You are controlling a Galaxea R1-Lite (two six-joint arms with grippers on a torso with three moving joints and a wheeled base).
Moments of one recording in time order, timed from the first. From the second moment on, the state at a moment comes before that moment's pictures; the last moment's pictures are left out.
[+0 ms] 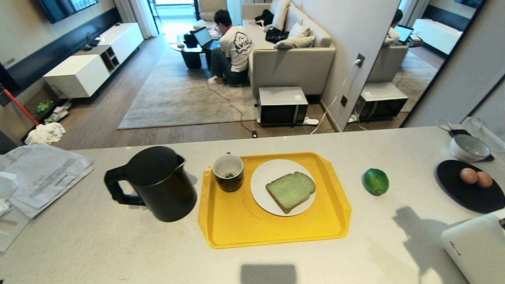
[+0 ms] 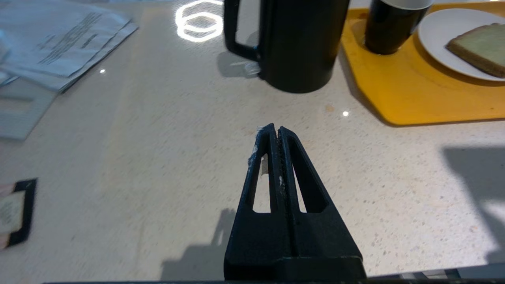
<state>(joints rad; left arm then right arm) 0.00 0.00 -0.01 0.03 0.00 0.00 -0.03 1.02 -1.15 0.72 0.00 -0.30</state>
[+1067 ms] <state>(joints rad) 0.00 0.00 -0.01 0.03 0.00 0.00 0.00 1.06 -1.11 0.72 0.05 -0.40</state>
